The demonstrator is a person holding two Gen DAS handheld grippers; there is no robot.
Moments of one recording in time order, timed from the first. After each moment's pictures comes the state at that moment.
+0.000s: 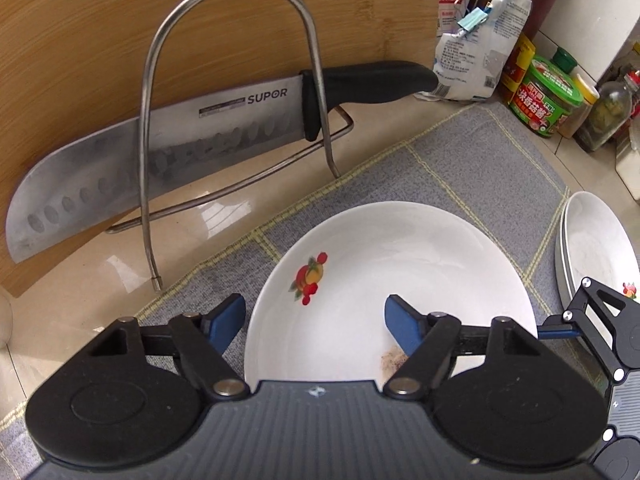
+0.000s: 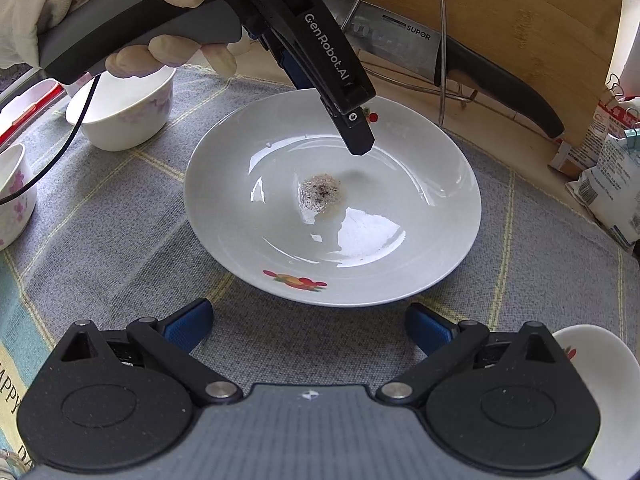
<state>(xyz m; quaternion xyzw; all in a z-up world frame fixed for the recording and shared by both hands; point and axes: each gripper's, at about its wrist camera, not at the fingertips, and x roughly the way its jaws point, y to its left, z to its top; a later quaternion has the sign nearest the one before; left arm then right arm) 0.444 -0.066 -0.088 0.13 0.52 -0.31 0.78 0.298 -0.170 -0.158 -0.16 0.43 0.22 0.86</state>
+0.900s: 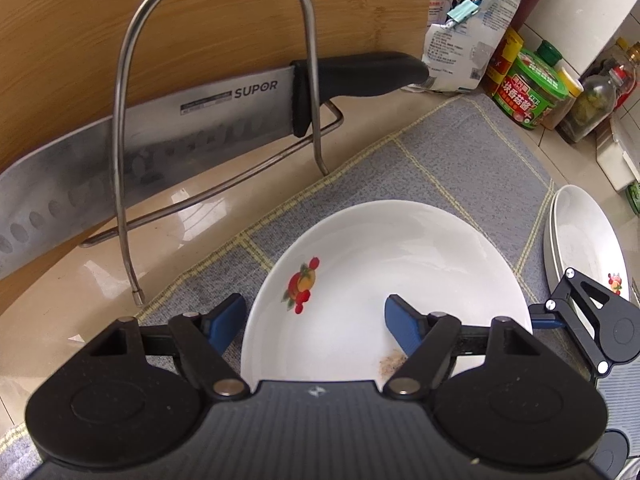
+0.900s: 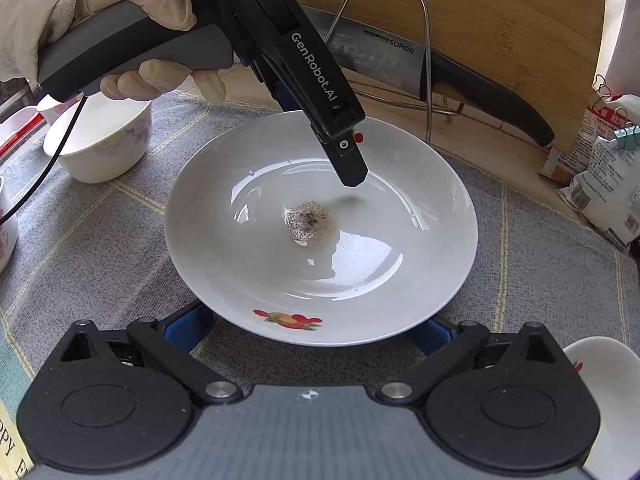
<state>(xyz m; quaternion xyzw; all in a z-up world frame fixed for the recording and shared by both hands) 0.459 -0.066 -0.094 0.12 0.54 -0.35 0.76 0.308 -0.165 -0.163 -0.13 0.41 0.20 0.88</state>
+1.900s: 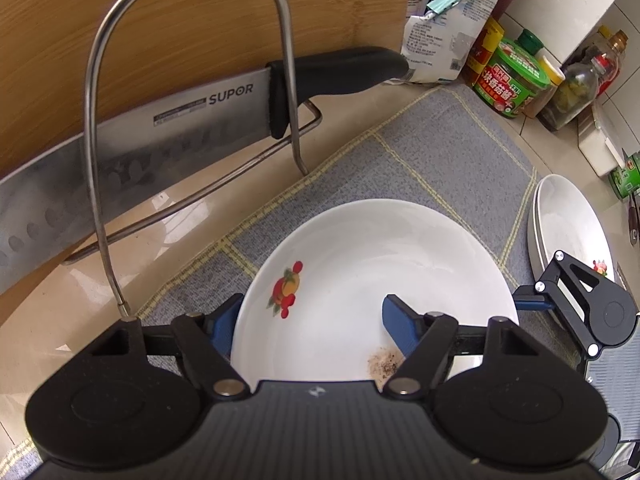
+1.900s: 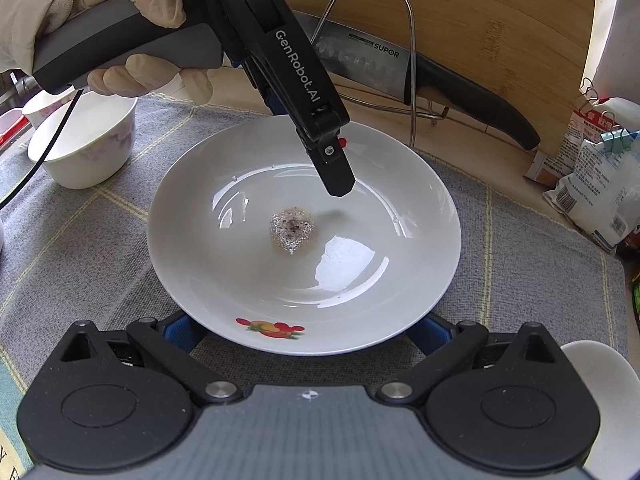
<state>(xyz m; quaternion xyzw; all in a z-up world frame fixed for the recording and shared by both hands) 0.464 -0.070 -0.095 0.12 0.55 -0.38 0.74 0.312 -0.165 -0.162 -0.14 0.40 0.18 0.89</state>
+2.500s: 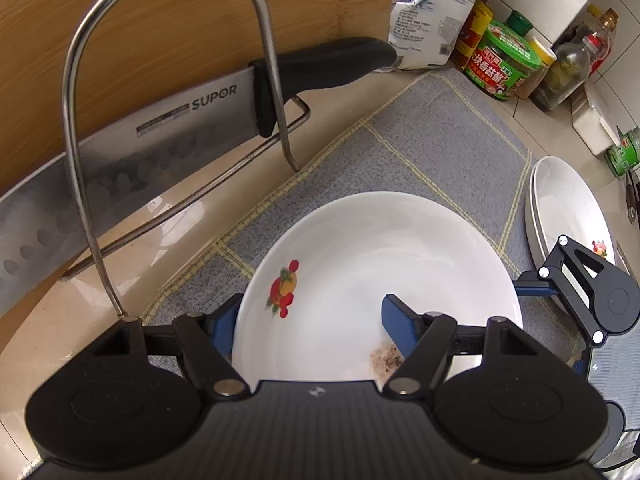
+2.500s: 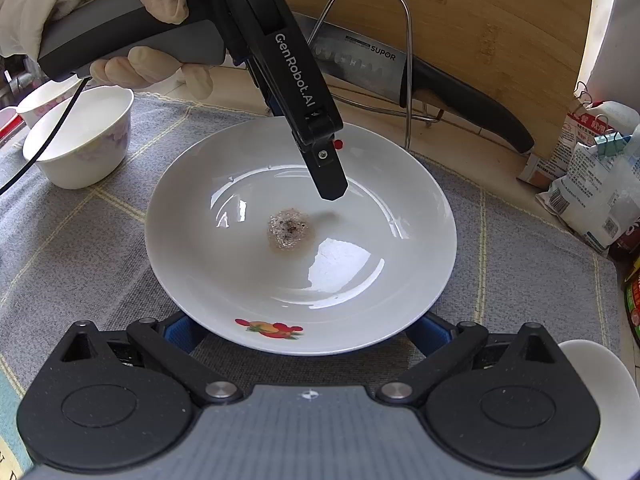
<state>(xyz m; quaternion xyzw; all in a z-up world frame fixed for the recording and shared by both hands) 0.467 -0.075 -0.095 0.15 0.55 -0.40 0.72 0.309 -0.162 -0.161 -0.15 0.40 0.16 0.89</state>
